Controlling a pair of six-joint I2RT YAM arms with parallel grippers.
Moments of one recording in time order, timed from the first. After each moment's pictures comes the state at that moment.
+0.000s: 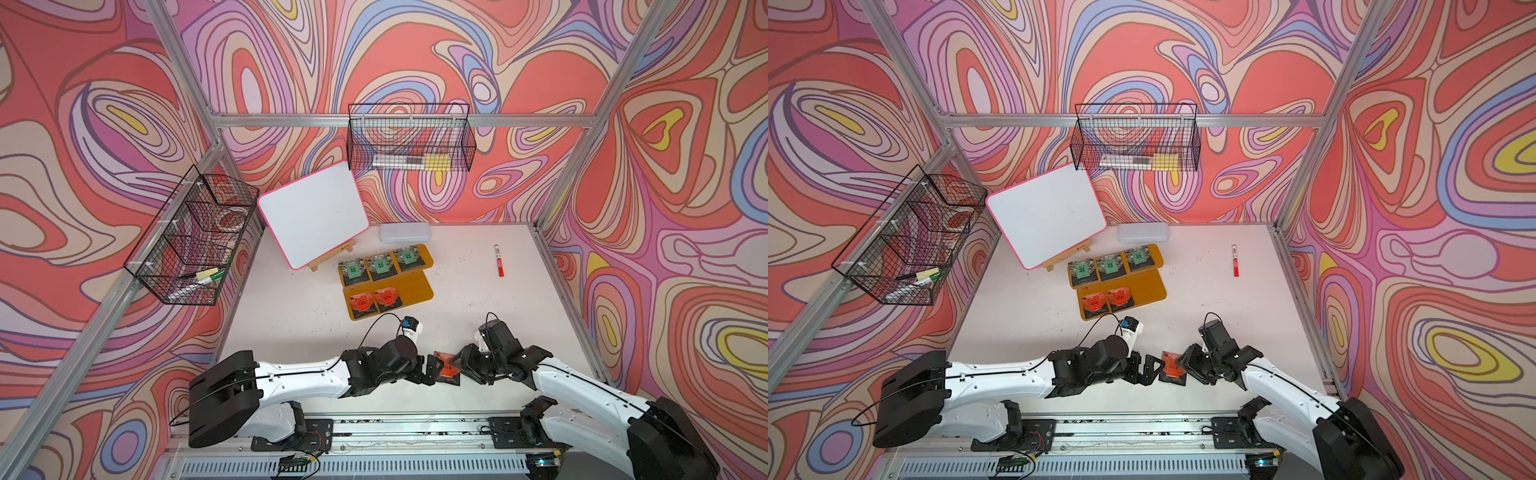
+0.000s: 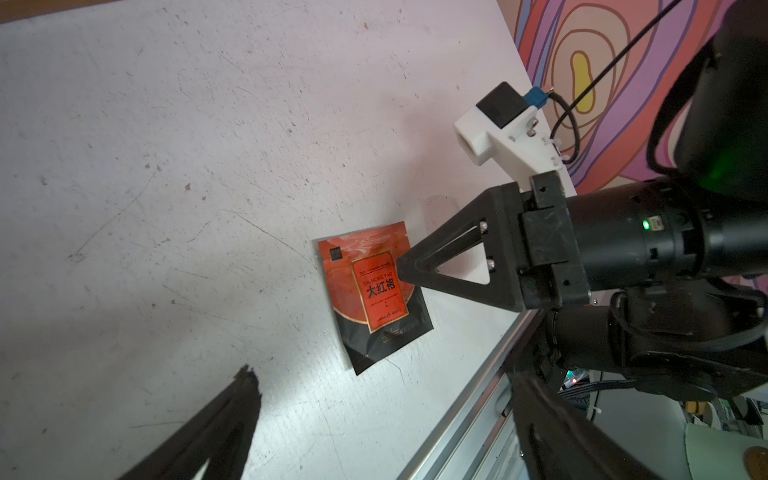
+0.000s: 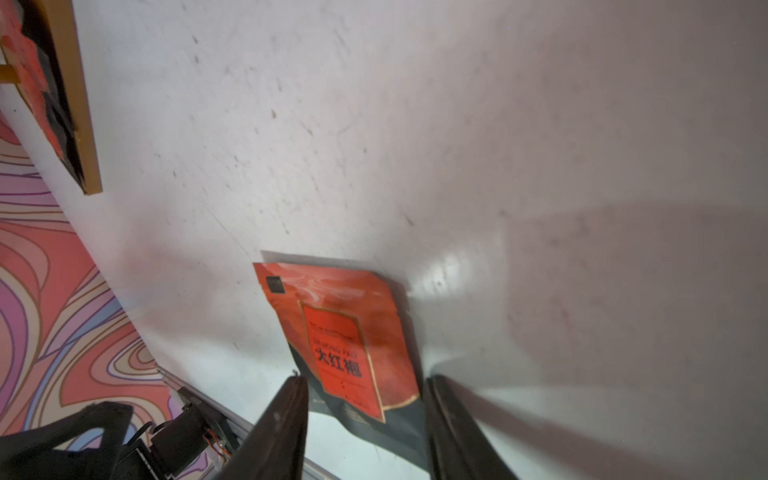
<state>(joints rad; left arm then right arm) -1.17 1.35 0.65 0.05 -0.07 -0.82 0.50 1.05 0.35 -0.34 -0.37 1.04</state>
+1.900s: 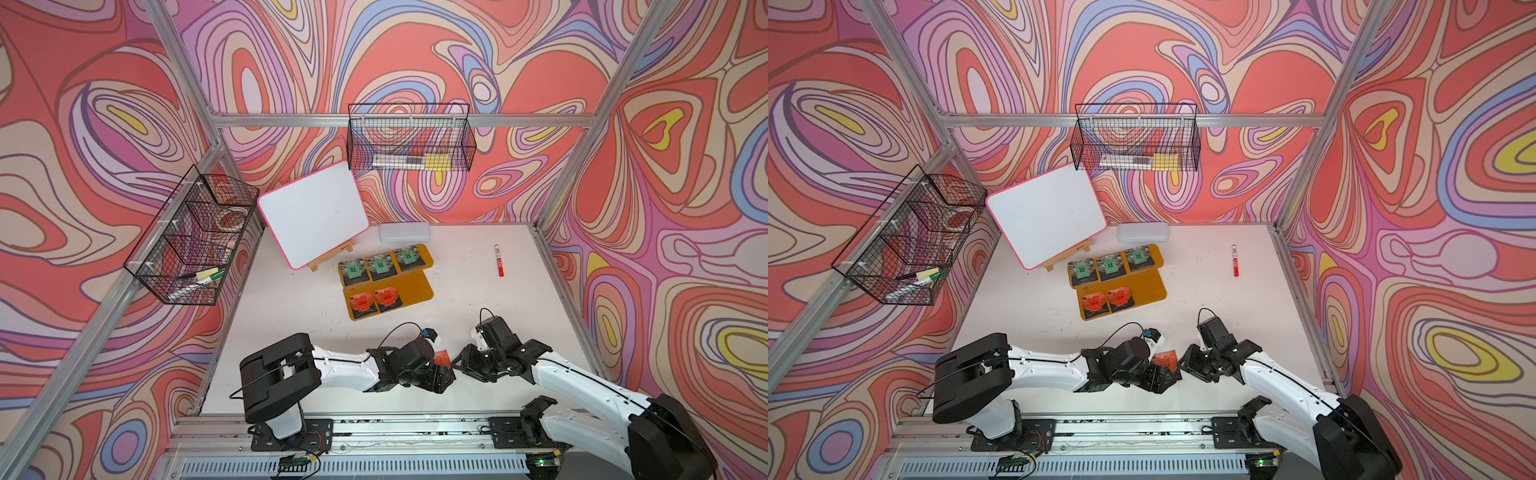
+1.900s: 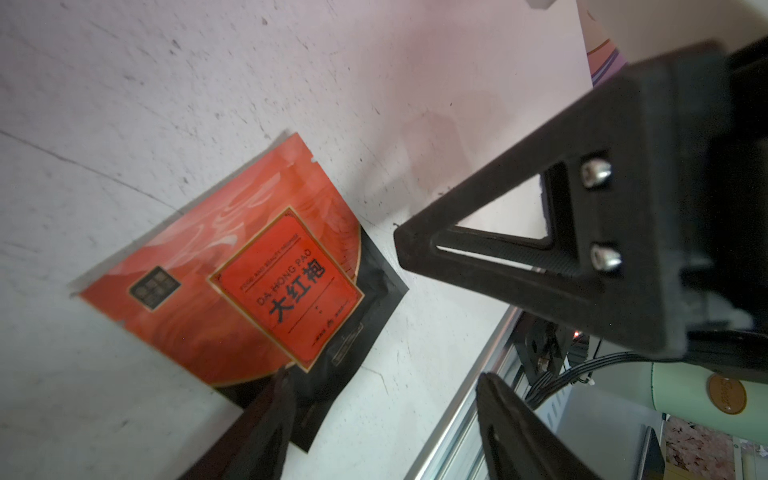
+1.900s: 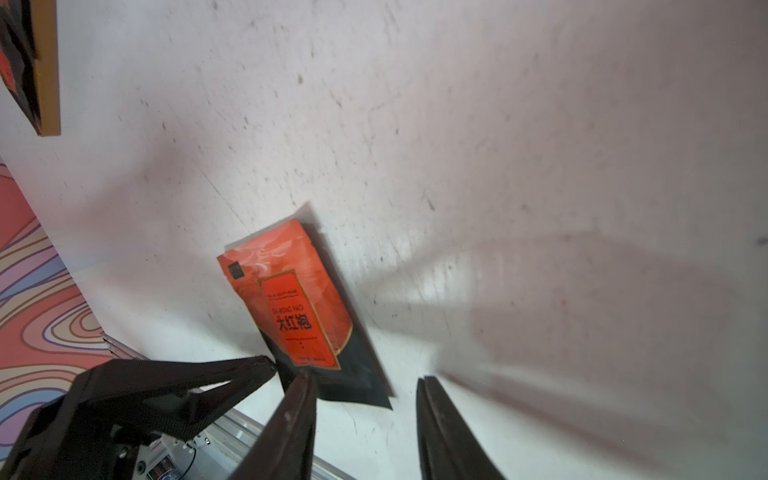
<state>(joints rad) -1.17 1.65 0.73 0.16 0.17 -0.84 0.50 1.05 0.41 -0.50 -0.36 0.86</state>
